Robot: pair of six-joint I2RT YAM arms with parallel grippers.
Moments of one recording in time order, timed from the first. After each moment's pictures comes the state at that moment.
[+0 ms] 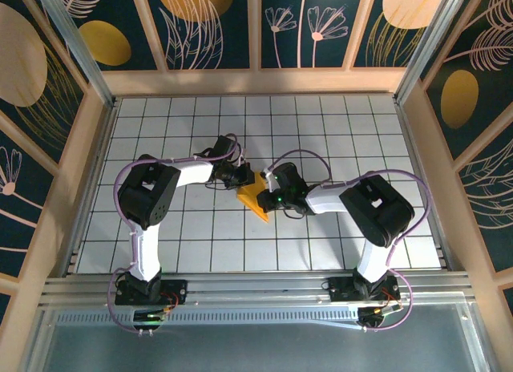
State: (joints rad) left arm -0.51 2.02 1.17 -0.16 0.48 -0.67; right arm 0.71 1.79 0.76 0.21 -0.31 0.37
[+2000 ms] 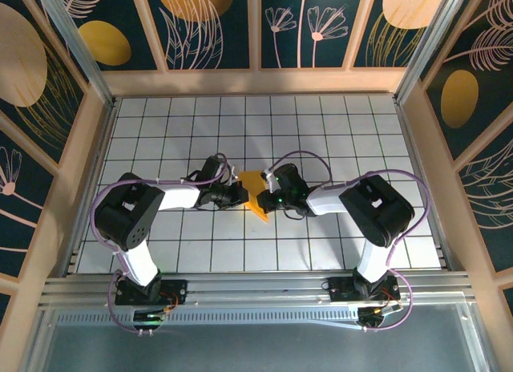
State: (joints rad) left arm -0.55 1.78 0.80 0.06 0.51 -0.79; right arm 0.71 1.79 0.74 0.25 -0.31 0.36
